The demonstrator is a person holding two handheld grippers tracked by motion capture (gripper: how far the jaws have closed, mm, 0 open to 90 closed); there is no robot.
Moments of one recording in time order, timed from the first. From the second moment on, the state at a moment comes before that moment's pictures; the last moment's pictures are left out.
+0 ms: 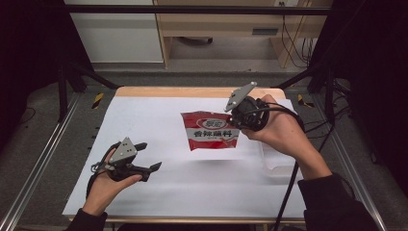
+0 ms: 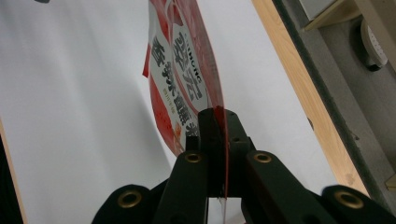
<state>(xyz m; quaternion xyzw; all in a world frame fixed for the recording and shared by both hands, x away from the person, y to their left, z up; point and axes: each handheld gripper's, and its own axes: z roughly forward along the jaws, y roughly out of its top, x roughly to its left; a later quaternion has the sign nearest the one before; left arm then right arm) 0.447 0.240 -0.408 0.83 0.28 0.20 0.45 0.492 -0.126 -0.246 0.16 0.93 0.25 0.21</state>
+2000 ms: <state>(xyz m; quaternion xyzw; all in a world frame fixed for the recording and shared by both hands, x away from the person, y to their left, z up) 0.452 0.264 -0.445 0.83 0.33 0.21 0.40 0.455 -0.319 -0.249 0.37 0.88 0.19 0.24</state>
